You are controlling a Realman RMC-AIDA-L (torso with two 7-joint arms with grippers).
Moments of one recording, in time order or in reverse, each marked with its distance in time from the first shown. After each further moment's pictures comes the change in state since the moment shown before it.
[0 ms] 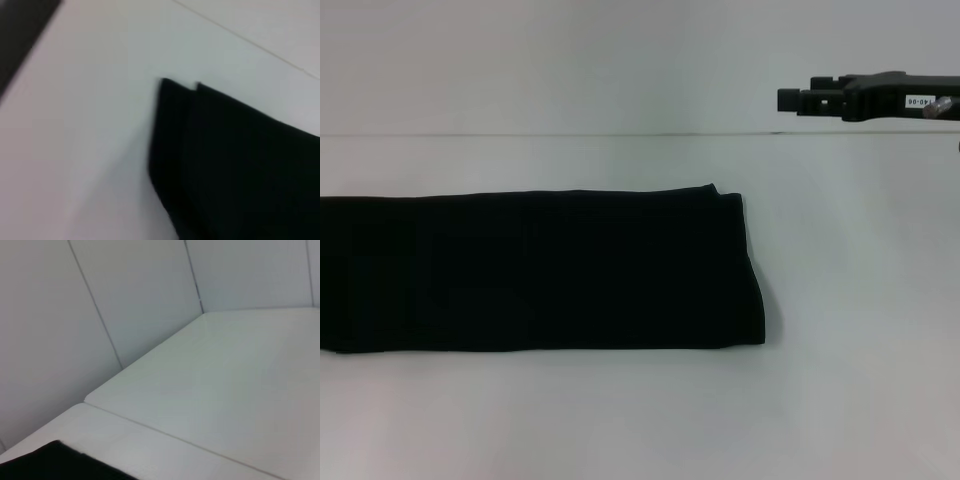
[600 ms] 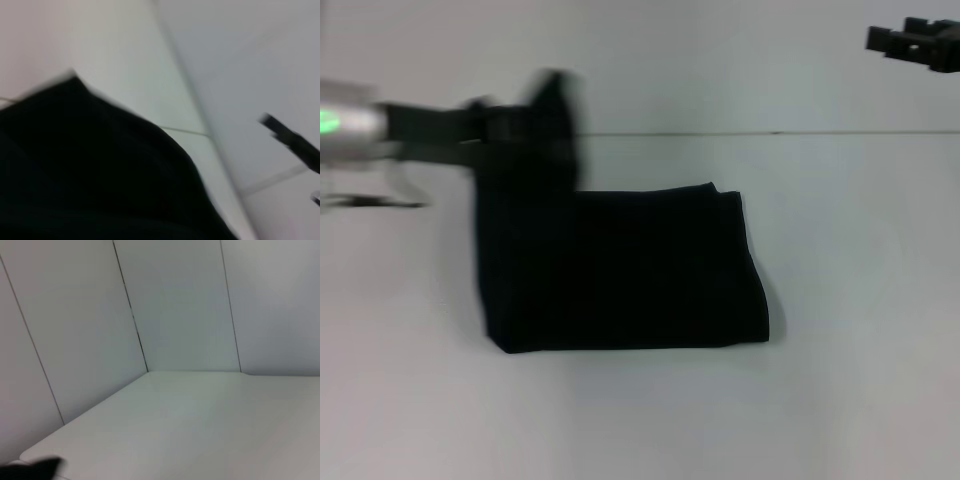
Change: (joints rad) left arm -0.309 -0.101 0.238 -0.092 -0.424 0.249 -0.096; right arm -0.099 -0.050 0.015 -0.045 0.171 0.066 -0.092
